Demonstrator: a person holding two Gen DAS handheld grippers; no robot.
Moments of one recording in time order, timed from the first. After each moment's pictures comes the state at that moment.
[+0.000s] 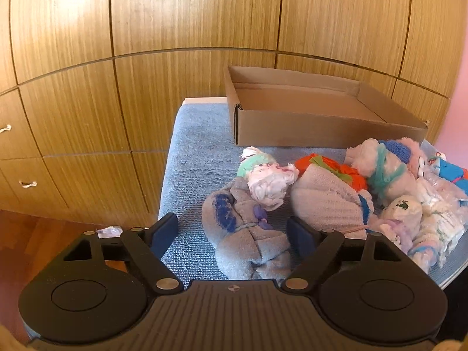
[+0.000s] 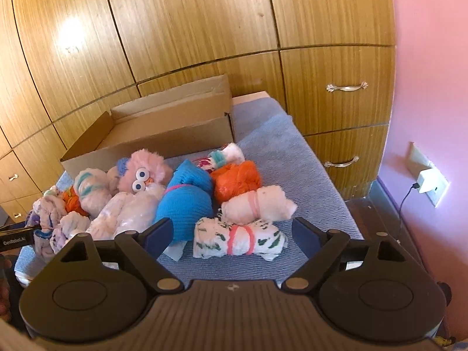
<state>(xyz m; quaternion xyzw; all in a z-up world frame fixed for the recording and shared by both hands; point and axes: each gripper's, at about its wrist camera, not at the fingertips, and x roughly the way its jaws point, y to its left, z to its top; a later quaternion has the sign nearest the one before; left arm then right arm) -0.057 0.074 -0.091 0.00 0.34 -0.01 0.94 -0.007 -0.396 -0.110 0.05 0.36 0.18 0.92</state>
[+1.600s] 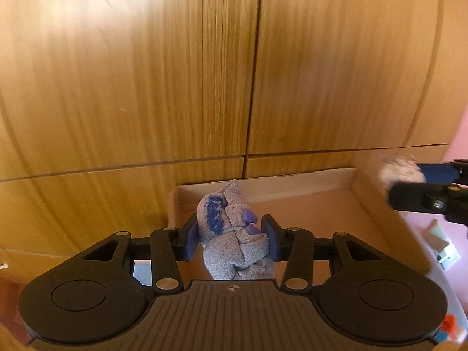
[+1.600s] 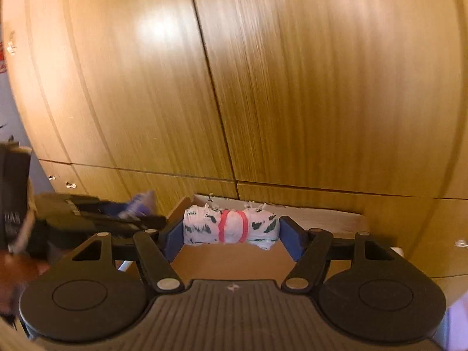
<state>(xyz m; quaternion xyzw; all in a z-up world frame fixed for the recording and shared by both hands) 0.165 0.030 0.013 0.01 0.35 -0.07 0.93 0.203 -0.232 -0.009 -0.01 0.31 0.37 0.87</state>
